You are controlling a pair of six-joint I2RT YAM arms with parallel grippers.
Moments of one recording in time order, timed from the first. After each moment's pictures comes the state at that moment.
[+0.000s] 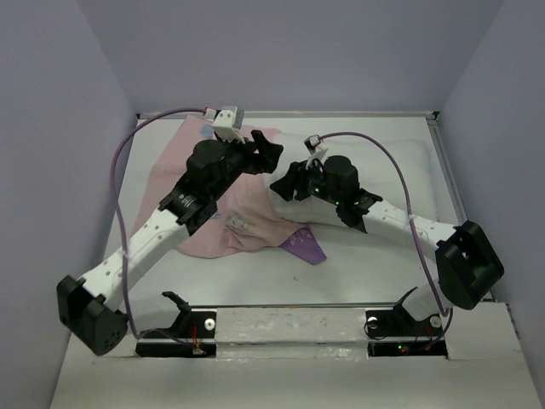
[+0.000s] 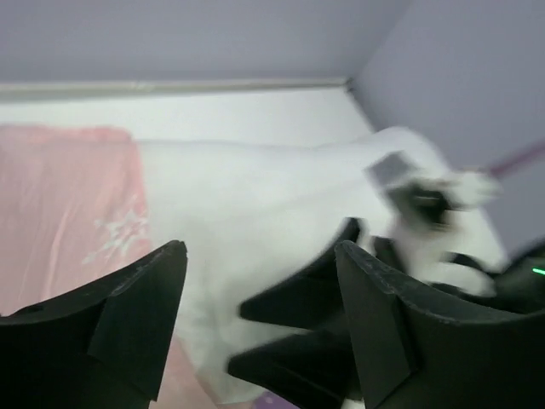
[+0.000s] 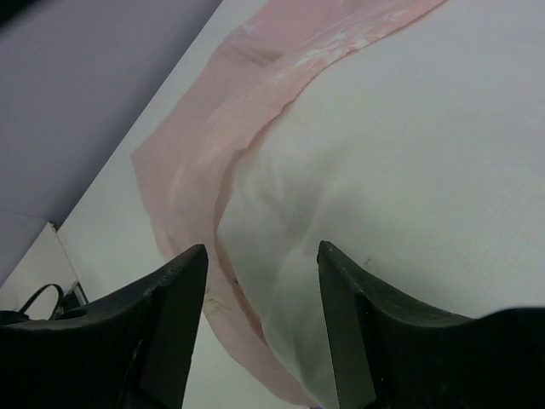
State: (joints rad) left arm -0.66 1.15 1.10 0.02 -0.06 -0.43; right arm 0.67 1.50 0.95 0.34 -0.21 0.47
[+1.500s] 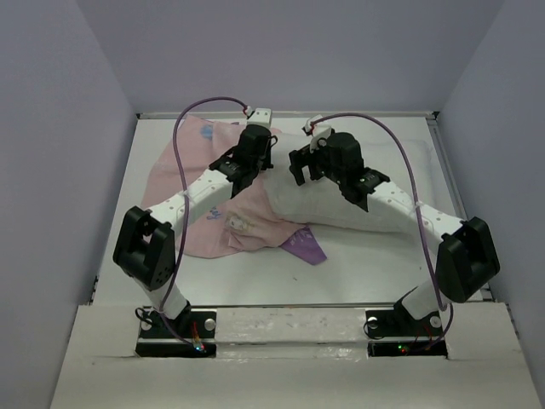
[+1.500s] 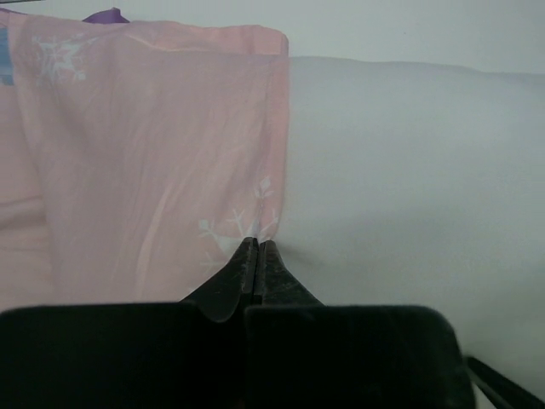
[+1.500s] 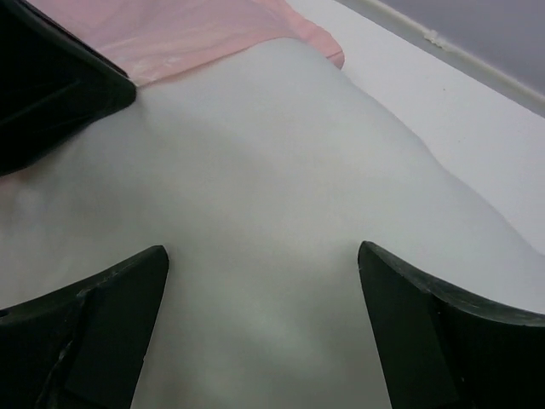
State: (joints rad) left arm -0.61 1.66 1.33 -0.17 -0.34 -0.28; right arm 0.60 1.52 1.17 0.01 0.04 -0.03
